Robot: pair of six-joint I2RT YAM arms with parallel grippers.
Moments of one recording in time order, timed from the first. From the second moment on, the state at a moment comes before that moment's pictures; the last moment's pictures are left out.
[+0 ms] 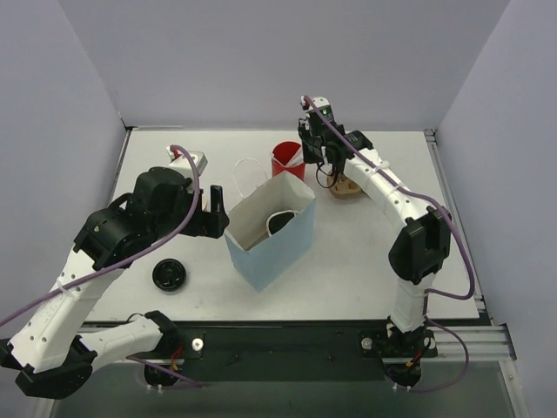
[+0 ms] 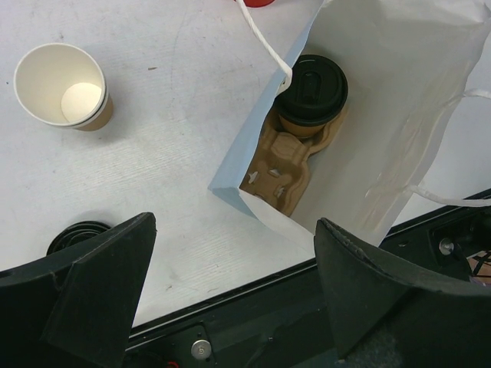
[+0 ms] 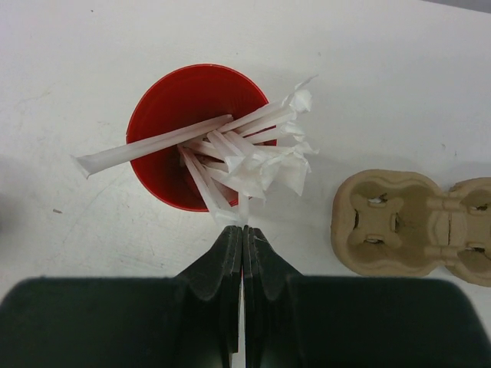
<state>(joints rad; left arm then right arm) -0.68 1.03 1.48 -1.10 -0.16 -0.40 0.52 1.88 1.82 -0.63 0.20 0.18</state>
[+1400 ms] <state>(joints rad) -0.67 1.07 1.54 -1.15 -0.28 -0.49 0.45 1.79 1.69 -0.42 0.09 0.24</state>
